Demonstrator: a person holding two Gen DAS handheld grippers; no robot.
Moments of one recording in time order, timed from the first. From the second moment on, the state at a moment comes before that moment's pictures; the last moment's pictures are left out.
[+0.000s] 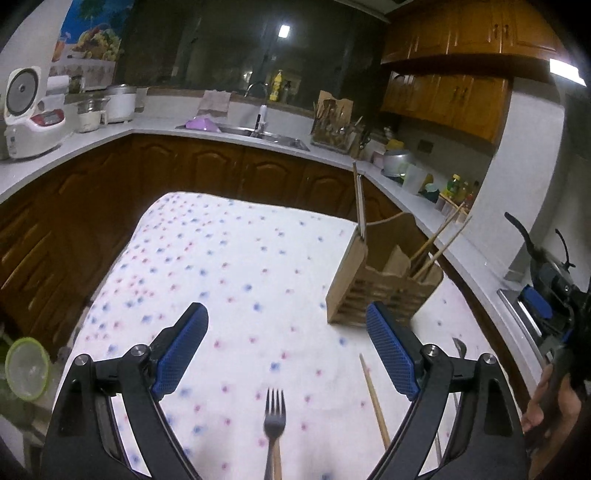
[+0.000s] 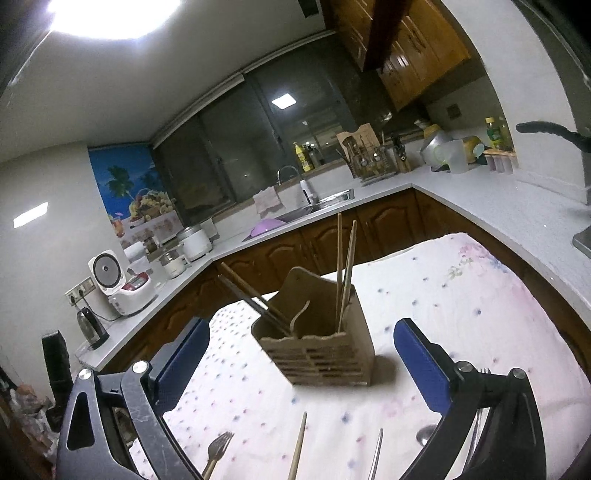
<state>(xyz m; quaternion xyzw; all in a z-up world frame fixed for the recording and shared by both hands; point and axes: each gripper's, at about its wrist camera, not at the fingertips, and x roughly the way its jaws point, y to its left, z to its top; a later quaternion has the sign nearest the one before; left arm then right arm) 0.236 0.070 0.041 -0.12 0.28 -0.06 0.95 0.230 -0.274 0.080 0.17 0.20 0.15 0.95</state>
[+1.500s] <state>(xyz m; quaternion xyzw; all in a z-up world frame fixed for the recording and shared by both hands) 0.263 -0.020 -0.046 -0.06 0.44 -0.10 0.89 0.241 -0.264 -0.057 0.08 0.41 0.08 0.91</state>
